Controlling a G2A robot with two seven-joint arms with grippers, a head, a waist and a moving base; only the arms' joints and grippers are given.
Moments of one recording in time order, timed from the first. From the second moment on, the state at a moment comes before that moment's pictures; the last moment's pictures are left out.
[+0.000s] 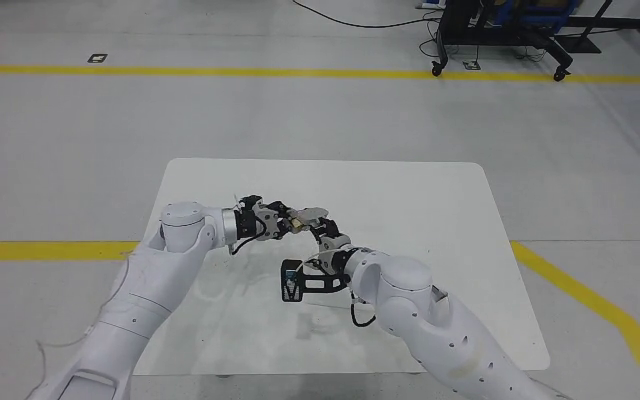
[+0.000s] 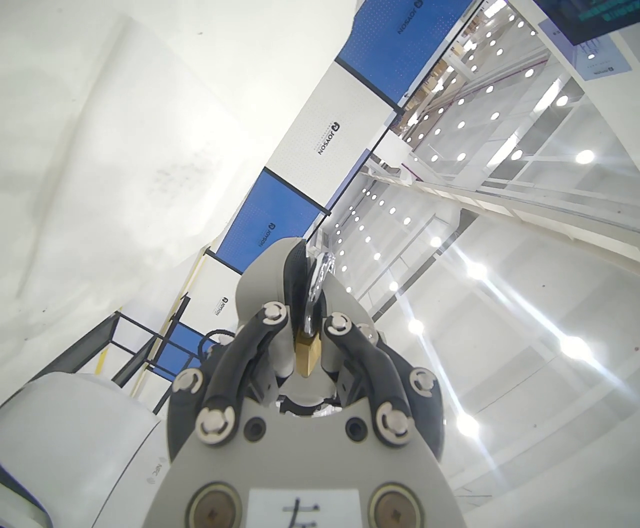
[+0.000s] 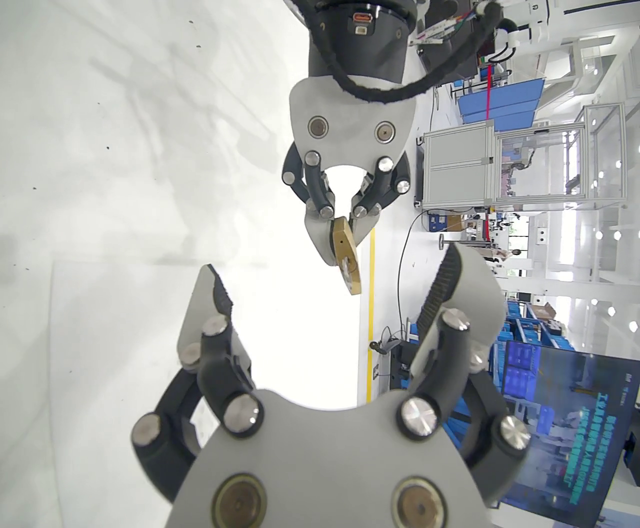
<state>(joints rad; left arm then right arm) 0.92 -1.11 -1.02 -1.24 -0.77 0.51 -0.90 -1.22 -1.25 0.86 -1.97 -2.11 -0.66 0.47</state>
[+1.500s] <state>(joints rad) 1.02 -1.12 -1.10 -1.34 -0.87 0.34 -0.89 -1.41 -1.24 0.93 -1.91 -2.24 -0.11 0.00</state>
